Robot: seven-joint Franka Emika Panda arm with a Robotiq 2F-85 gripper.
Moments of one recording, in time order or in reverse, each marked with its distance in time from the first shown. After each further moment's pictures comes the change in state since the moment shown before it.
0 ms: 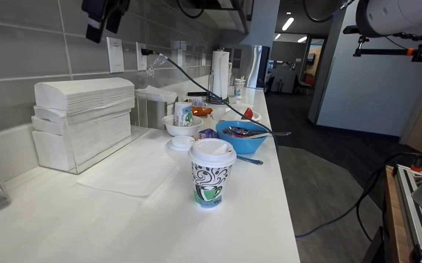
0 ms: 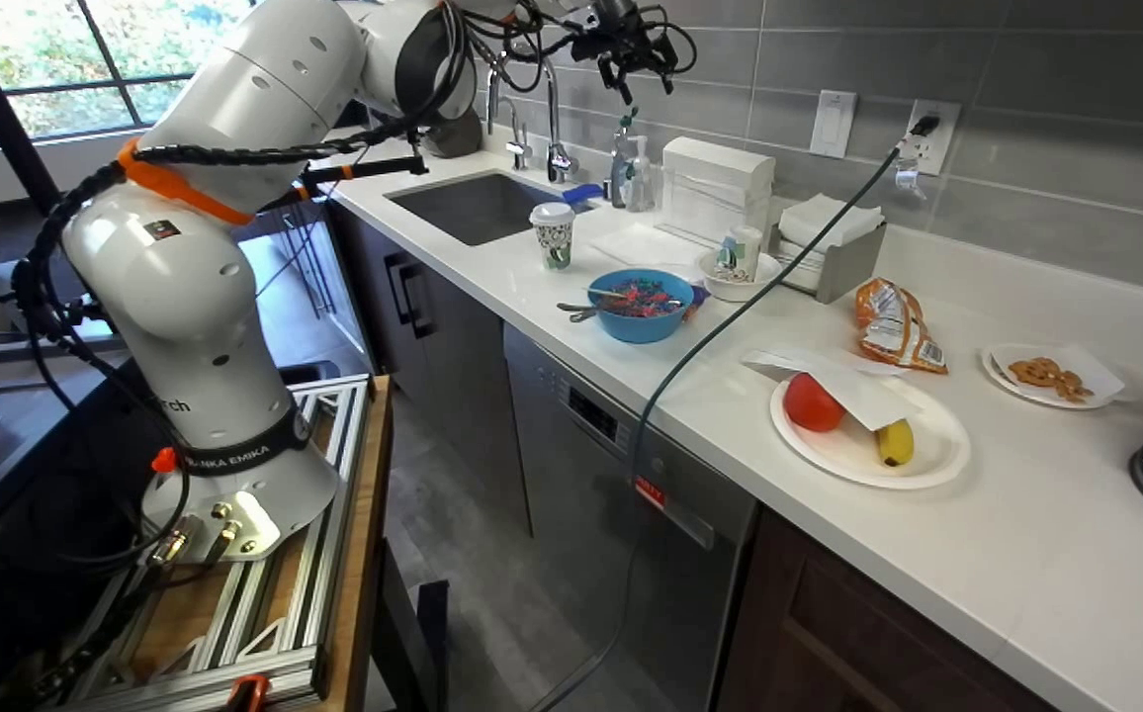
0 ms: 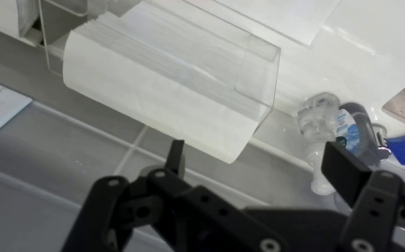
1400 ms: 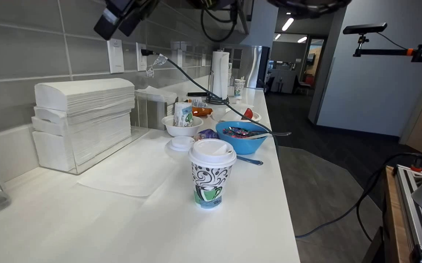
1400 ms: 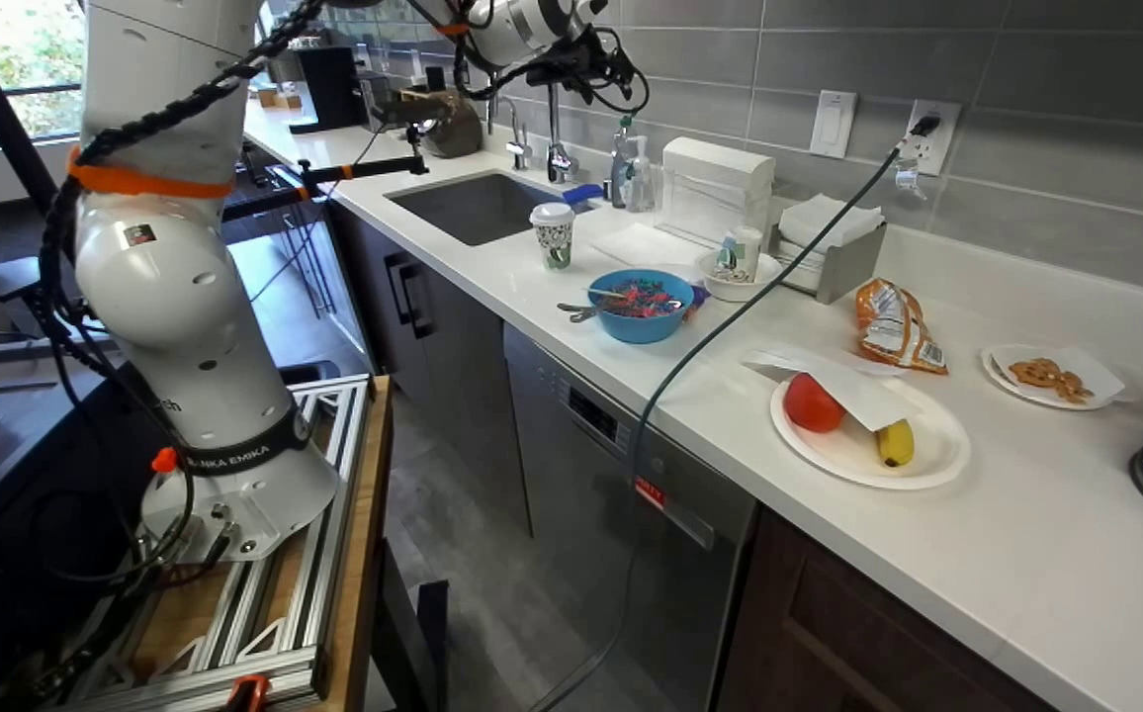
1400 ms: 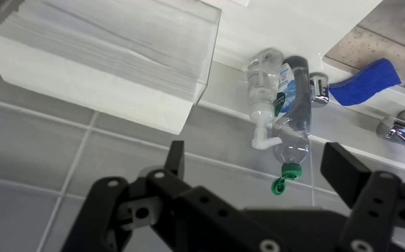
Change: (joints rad) arm -0.158 -0.456 0.074 -0.889 -0.054 0.663 0.331
